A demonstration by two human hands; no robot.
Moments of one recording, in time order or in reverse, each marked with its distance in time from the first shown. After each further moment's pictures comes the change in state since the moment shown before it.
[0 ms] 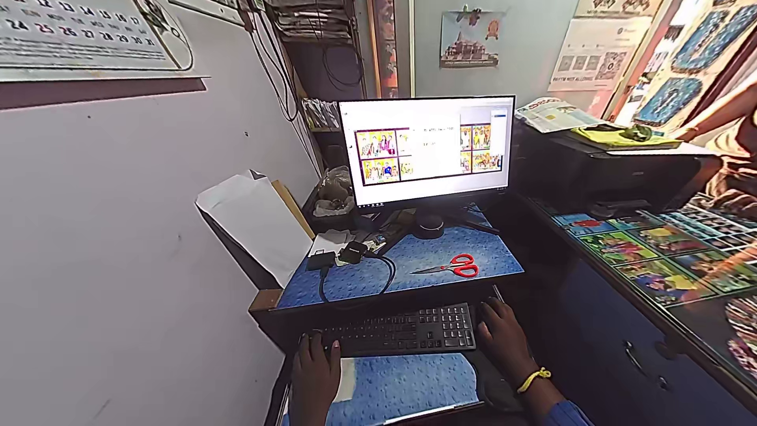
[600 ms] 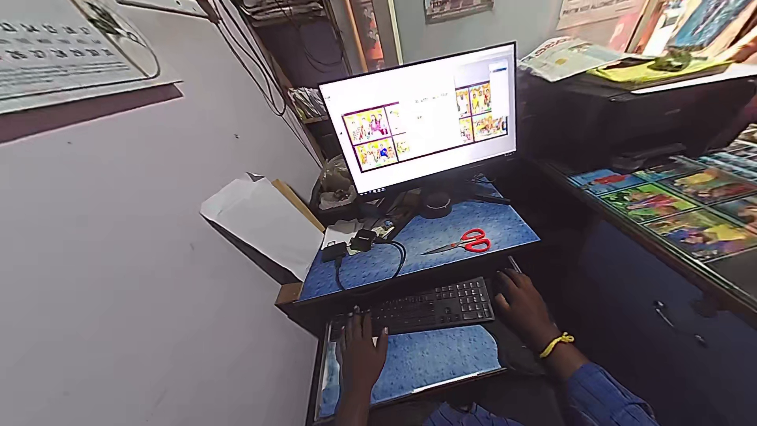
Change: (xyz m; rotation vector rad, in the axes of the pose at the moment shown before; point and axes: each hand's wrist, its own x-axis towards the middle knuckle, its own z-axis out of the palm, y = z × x) left_hand -0.009 0.031 -0.004 0.144 -0.095 0.317; right_hand 0.002 -0.004 -0.010 0.048 -0.042 0.030
